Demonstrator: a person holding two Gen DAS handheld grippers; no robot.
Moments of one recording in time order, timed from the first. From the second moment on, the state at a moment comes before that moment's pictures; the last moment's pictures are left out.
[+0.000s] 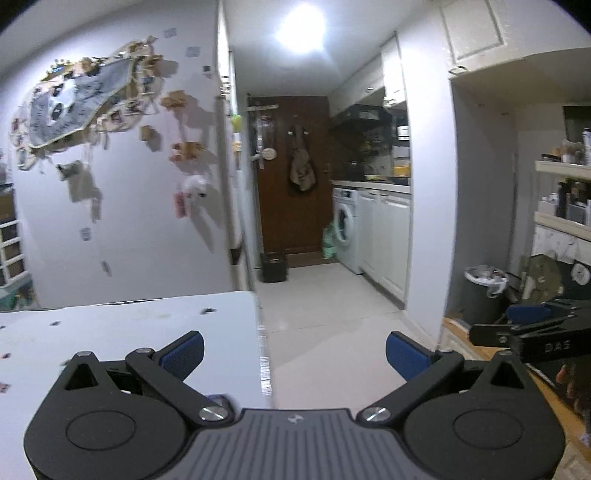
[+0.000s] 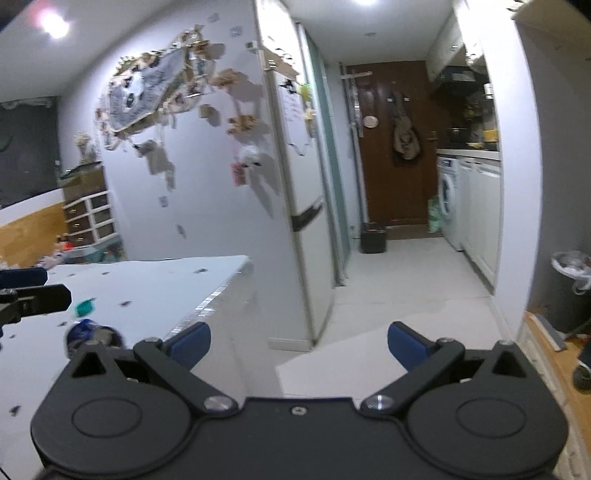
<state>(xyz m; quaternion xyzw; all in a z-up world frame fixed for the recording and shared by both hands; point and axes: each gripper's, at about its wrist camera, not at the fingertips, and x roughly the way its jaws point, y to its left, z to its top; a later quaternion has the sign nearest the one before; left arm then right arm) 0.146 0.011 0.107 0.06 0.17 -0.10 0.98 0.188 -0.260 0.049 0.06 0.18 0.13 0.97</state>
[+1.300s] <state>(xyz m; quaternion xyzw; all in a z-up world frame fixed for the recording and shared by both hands) 0.313 0.262 0.028 0.04 0.30 0.05 0.95 0.239 -0.017 0.037 -0.14 0.21 0.37 0.89</state>
